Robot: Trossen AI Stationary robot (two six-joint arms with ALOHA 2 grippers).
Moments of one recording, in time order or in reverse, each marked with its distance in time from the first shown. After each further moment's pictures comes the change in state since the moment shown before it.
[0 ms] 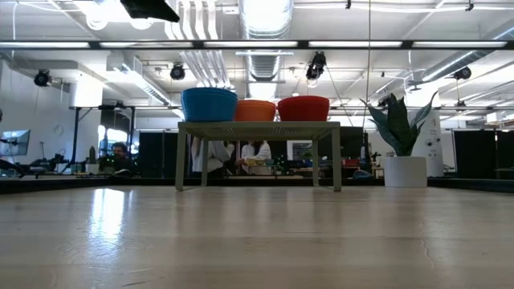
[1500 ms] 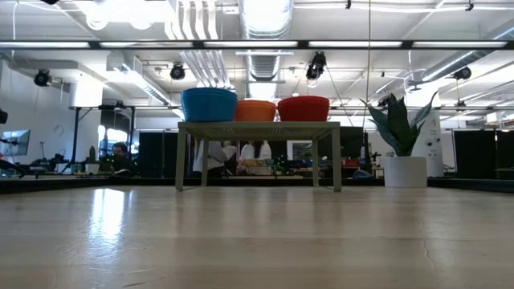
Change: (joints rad) left arm -0.028 -0.727 -0.420 0.166 0.167 0.059; right arm 0.064 -1.151 -1.020 0.639 0.005 0.113
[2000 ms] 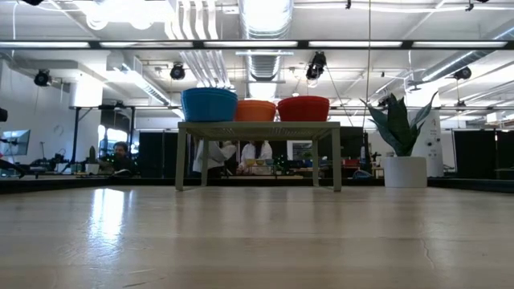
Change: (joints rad) left arm 0.000 -0.147 -0.011 -0.012 -0.062 -0.053; right arm -0.001 -0.182 -0.036 -0.001 0.004 -0.013
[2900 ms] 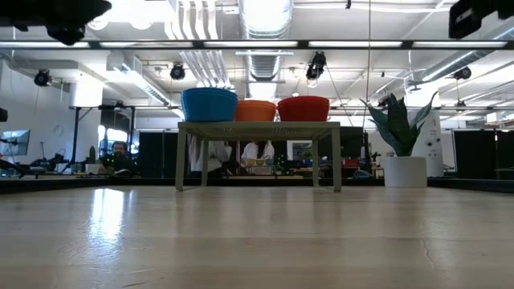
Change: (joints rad) left arm 0.000 -0.014 -0.310 0.301 -0.020 -0.146; right arm 0.000 0.000 -0.317 0.214 0.081 0.021
